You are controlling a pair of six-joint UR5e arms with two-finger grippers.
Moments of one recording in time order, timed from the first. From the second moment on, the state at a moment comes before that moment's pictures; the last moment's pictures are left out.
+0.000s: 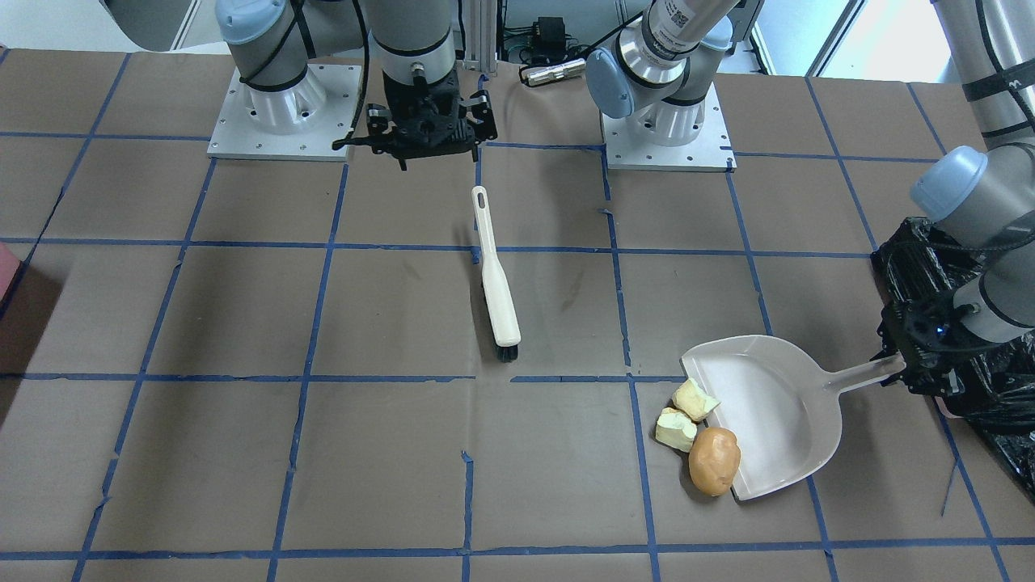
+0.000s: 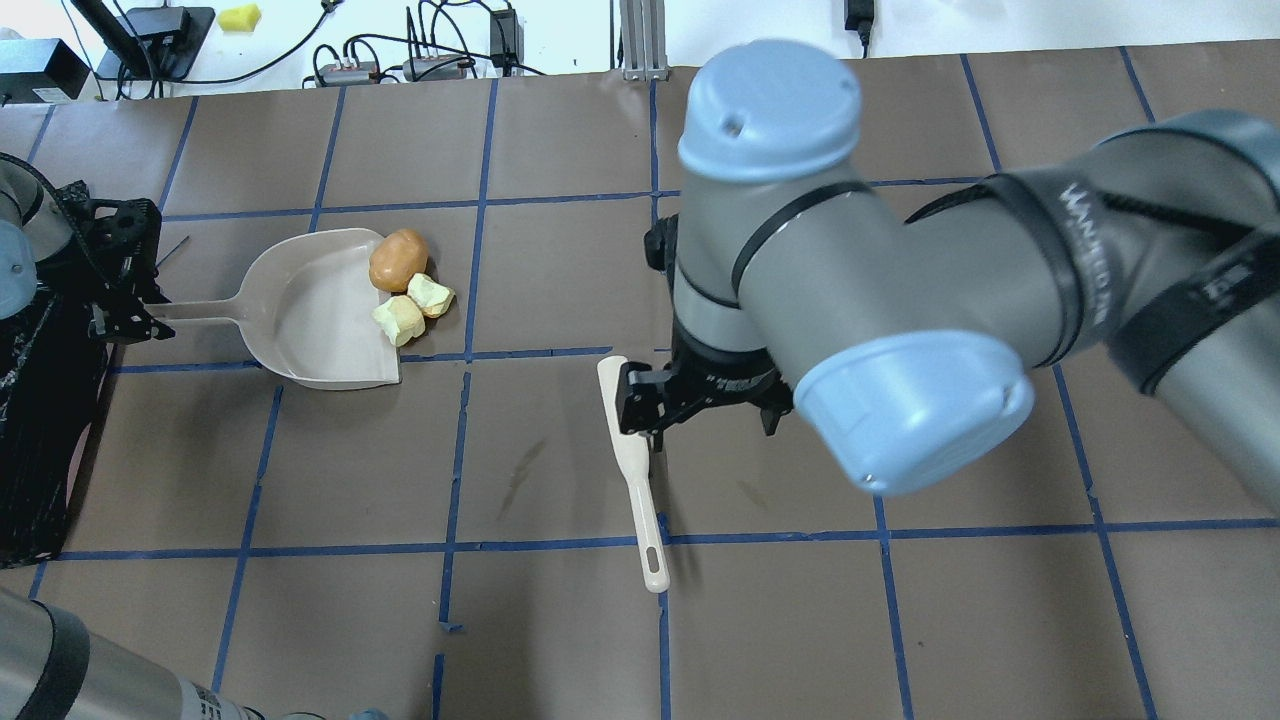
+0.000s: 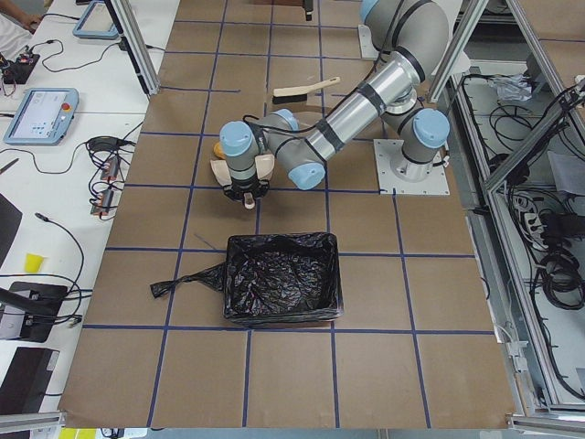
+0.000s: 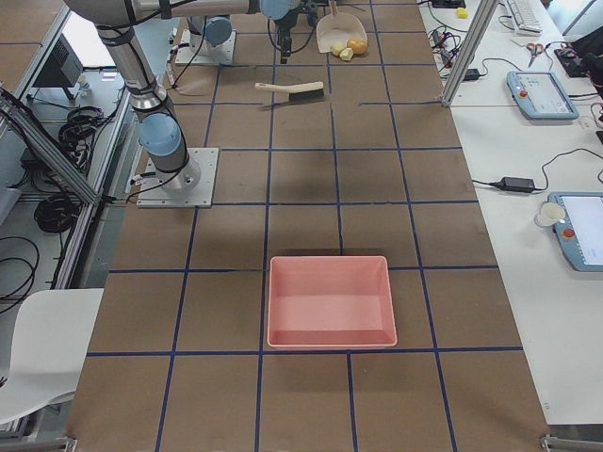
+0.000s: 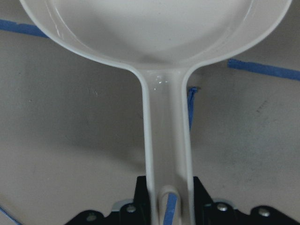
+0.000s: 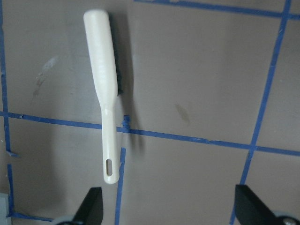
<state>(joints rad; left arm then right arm) -1.00 -1.97 -1.71 -1.06 1.56 1.96 2.01 -1.58 1.80 -1.69 -1.47 0.30</state>
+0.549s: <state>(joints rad) -1.01 -1.96 -1.73 -1.05 1.57 1.97 2.13 -1.44 2.01 -2.03 -1.47 0.39</state>
